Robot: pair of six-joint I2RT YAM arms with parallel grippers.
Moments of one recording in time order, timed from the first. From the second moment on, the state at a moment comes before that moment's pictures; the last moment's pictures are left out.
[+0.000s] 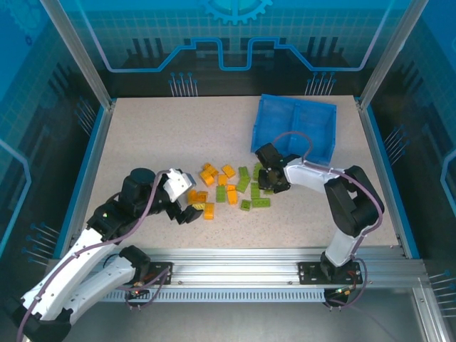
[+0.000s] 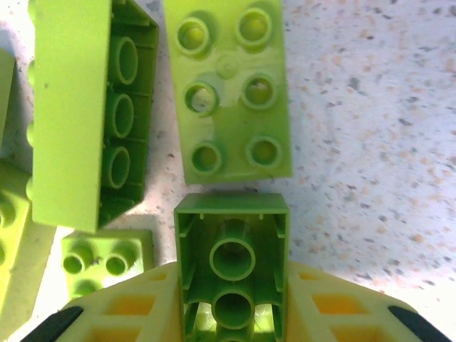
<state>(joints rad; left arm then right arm) -0.52 0.68 0.74 -0.60 0.32 0.28 0.54 1.72 1.03 -0.56 0.11 0.62</state>
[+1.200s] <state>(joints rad) -0.52 0.62 0.72 -0.58 0.31 0.28 -0.01 2.14 1.71 -0.72 0.13 0.35</state>
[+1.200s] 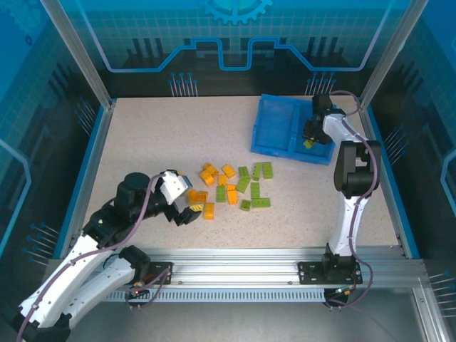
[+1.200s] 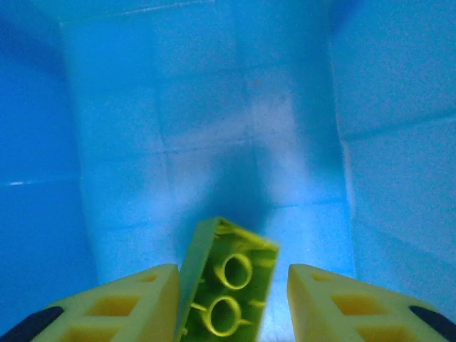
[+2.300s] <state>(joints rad) -0.52 0.68 0.70 -0.57 0.35 0.29 0.52 1.90 1.31 -0.61 0.05 0.55</state>
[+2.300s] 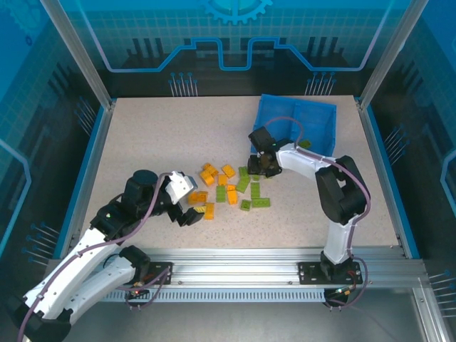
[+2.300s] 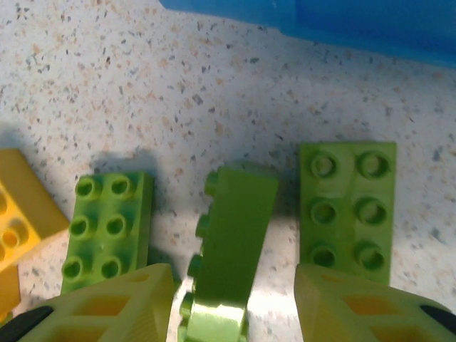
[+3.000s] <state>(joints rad) -0.52 0.69 0.70 -0.57 0.35 0.29 0.52 1.74 1.26 -0.59 0.11 0.54</state>
